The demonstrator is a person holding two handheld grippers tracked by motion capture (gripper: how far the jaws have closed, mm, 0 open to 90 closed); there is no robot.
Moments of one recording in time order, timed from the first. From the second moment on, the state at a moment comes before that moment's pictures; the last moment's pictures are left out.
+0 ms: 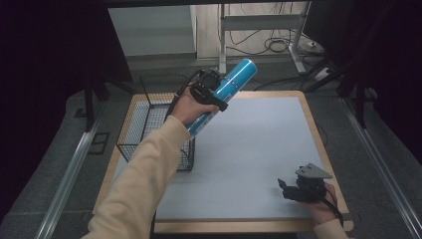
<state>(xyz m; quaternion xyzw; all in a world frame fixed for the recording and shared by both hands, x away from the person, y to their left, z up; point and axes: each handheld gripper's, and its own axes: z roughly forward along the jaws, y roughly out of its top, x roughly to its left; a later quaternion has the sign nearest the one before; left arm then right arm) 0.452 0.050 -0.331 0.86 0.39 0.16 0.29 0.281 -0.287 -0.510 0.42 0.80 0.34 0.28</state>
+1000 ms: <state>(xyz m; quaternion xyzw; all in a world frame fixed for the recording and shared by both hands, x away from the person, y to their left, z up) 0.462 0.126 -0.353 0.84 0.45 0.18 0.25 0.281 -0.285 -0.511 0.42 0.80 0.33 0.28</state>
